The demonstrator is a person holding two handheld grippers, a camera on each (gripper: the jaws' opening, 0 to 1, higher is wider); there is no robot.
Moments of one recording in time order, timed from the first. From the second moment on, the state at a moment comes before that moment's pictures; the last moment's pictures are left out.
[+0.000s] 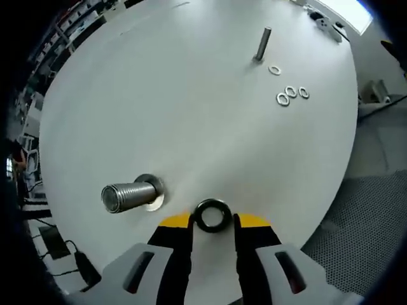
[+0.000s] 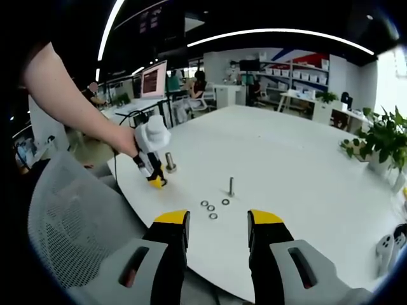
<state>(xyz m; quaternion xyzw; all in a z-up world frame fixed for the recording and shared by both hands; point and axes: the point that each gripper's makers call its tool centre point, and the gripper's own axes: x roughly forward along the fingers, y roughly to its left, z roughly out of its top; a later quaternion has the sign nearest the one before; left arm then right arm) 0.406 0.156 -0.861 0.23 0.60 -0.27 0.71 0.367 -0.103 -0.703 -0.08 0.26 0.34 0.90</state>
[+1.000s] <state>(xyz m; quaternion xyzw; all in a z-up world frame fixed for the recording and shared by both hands) 0.414 0.160 -0.864 0.22 0.58 -0.27 0.73 0.367 -0.104 -0.704 -0.08 0.26 0.33 0.90</state>
